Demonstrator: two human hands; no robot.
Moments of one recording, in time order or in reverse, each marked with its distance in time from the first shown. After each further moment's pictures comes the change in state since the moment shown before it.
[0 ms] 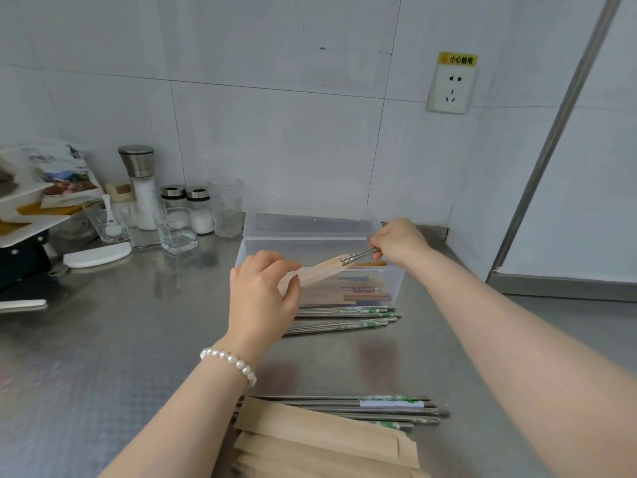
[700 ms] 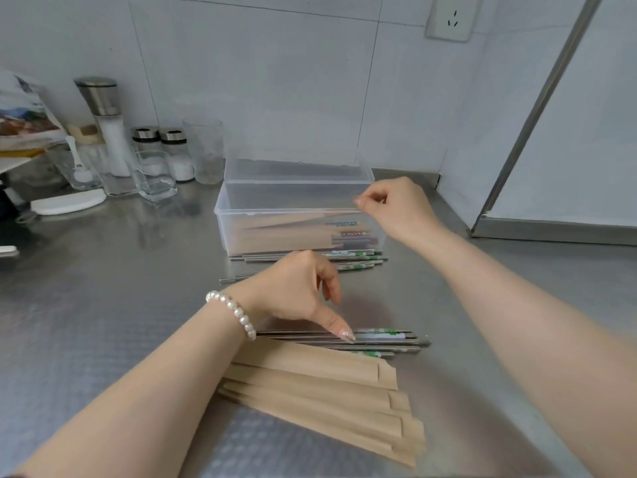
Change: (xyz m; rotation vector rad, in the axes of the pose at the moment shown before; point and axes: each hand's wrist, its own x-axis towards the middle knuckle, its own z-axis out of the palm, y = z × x) left_hand -0.018 0.041 0.003 -0.276 -0.949 -0.014; right_hand -0.056 0.026 -0.004 -0.122 0.110 -0.383
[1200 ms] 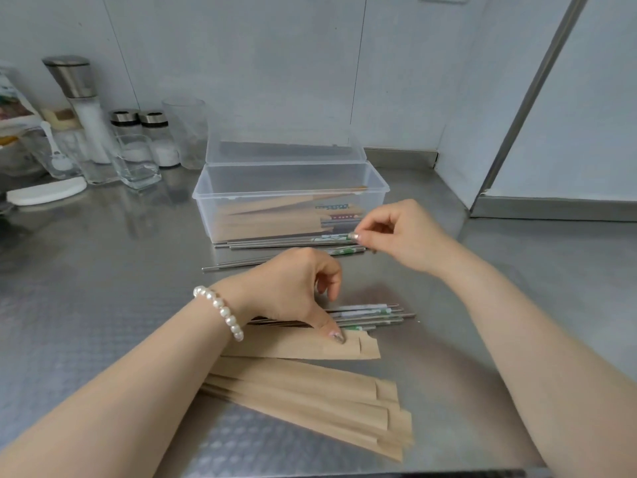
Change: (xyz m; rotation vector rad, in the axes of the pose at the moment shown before) left_hand 0.003 0.009 0.011 0.119 -0.105 0.052; right_hand -0.043 0.034 0.000 0.284 -0.280 -0.098
